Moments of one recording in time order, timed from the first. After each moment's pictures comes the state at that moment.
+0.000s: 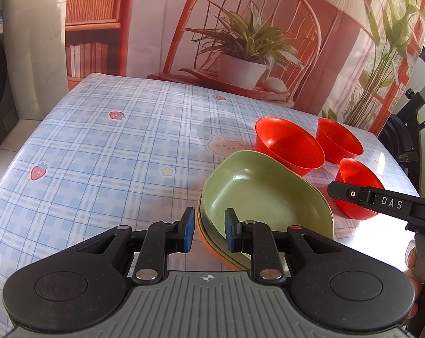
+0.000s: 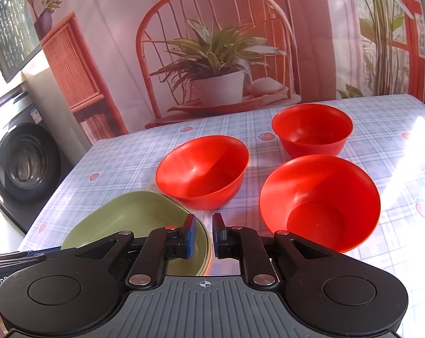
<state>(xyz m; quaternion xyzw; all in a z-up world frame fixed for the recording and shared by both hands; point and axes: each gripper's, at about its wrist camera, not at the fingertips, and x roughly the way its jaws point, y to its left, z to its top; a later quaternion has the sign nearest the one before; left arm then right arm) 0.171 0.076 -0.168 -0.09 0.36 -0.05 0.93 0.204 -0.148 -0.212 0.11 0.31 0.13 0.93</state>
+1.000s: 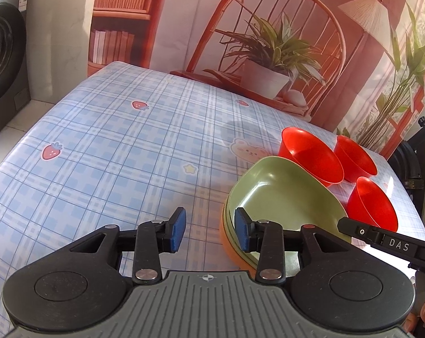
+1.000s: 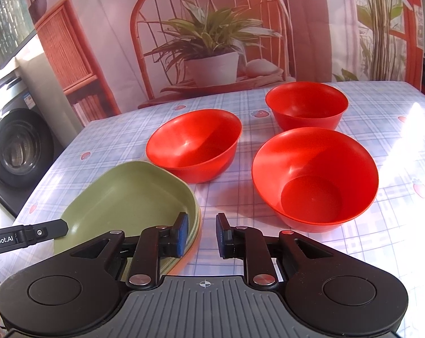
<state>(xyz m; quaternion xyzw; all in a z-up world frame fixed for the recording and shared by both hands) 0.168 0.093 -0.180 -0.14 0.36 -0.02 0.92 0.201 -0.149 -0.228 0.10 0.34 0.12 0.93</state>
